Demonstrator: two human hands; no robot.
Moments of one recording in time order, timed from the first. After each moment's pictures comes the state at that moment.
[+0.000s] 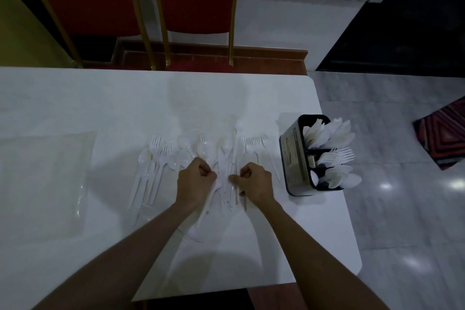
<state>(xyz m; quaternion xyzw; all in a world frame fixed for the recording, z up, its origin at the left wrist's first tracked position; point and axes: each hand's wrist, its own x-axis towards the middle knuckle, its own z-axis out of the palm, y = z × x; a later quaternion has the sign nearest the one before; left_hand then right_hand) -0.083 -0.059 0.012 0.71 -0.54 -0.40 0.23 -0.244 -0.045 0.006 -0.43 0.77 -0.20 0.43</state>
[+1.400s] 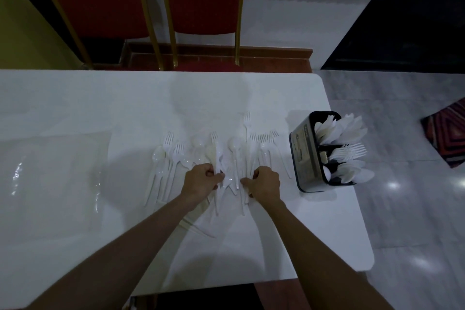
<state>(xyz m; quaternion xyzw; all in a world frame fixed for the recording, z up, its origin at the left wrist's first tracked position) -0.057 -0.059 0.023 0.67 -0.49 -0.53 0.18 -0.224 -0.039 0.002 -0.43 0.81 -0.13 0.38</state>
